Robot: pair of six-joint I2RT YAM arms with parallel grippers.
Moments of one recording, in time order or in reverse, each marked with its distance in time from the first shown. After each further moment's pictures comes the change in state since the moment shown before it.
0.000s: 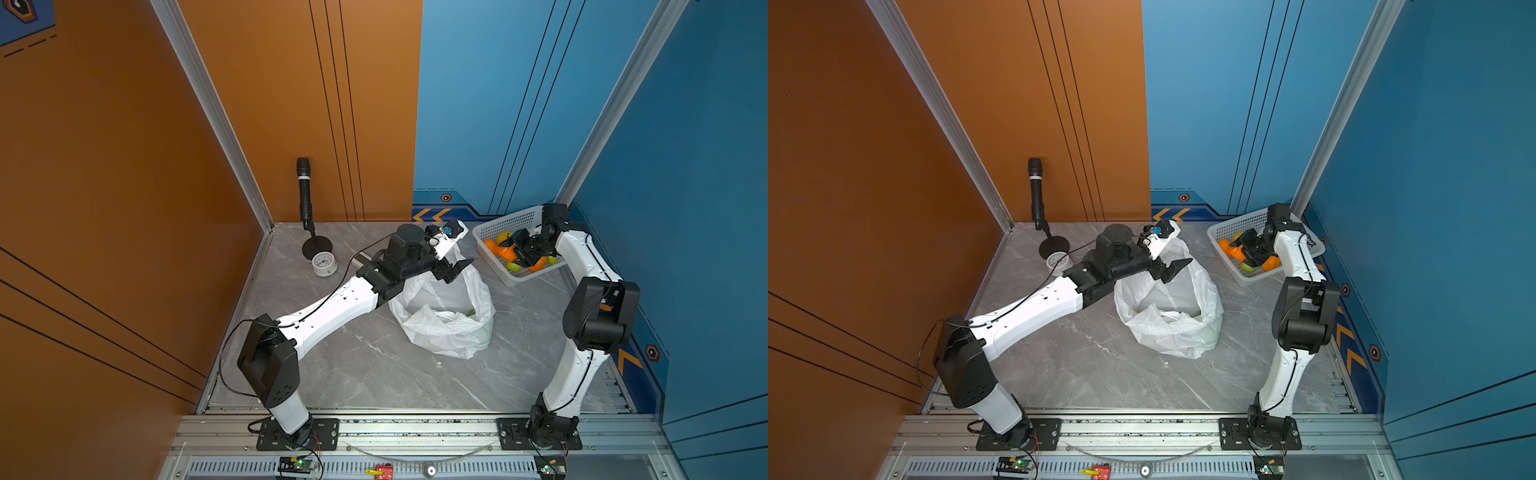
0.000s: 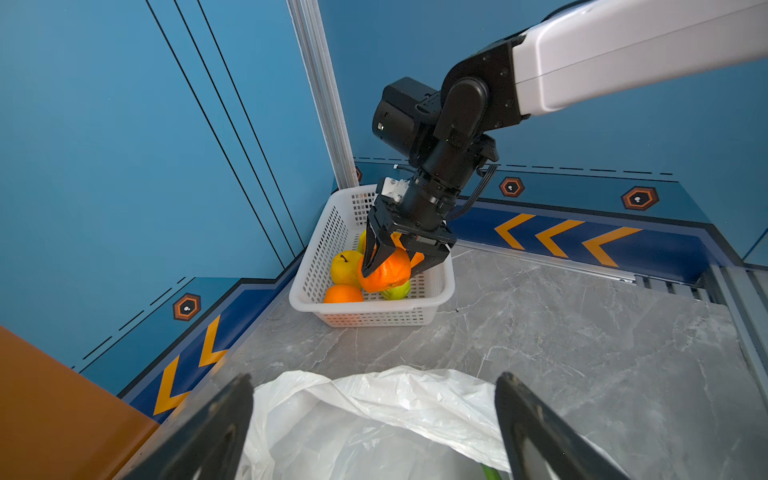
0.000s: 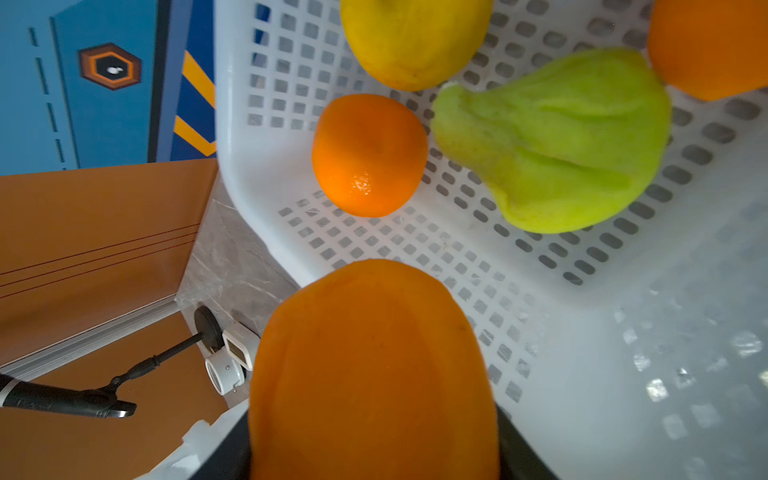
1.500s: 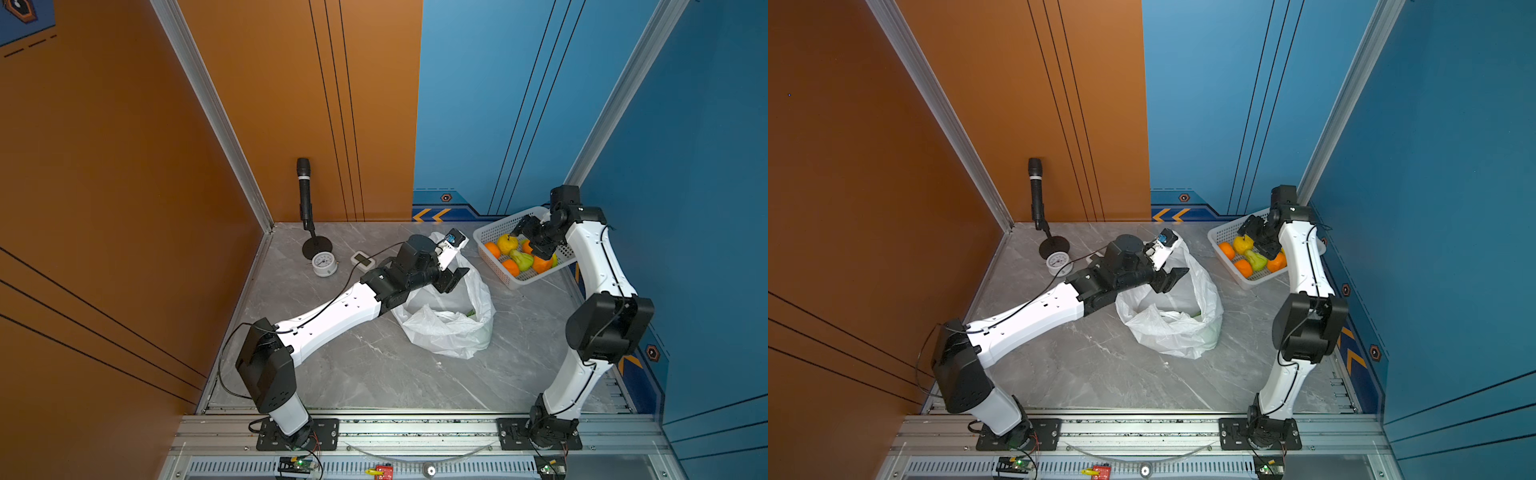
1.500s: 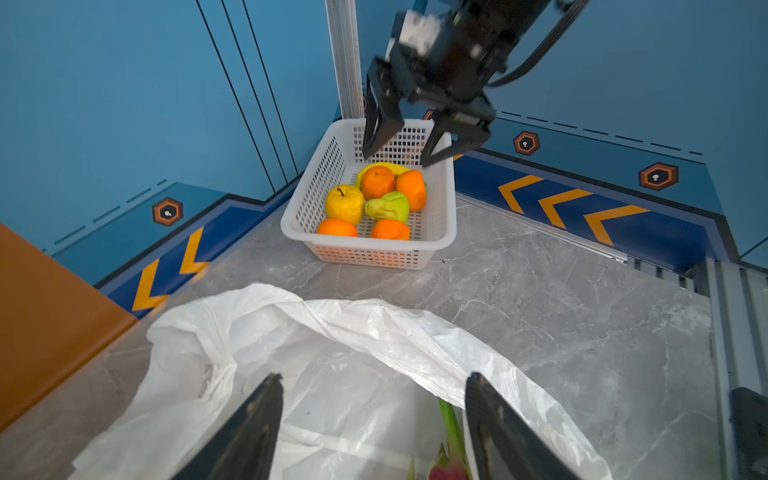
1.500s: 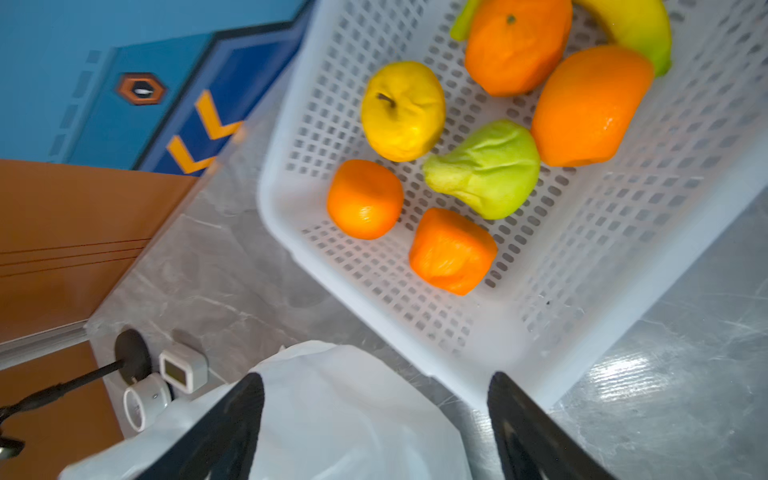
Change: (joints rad) left arm -0.063 -0.036 -0.026 -0.199 -0.153 -0.164; right arm 0.078 -0.200 0.138 -0.200 0.282 -0.134
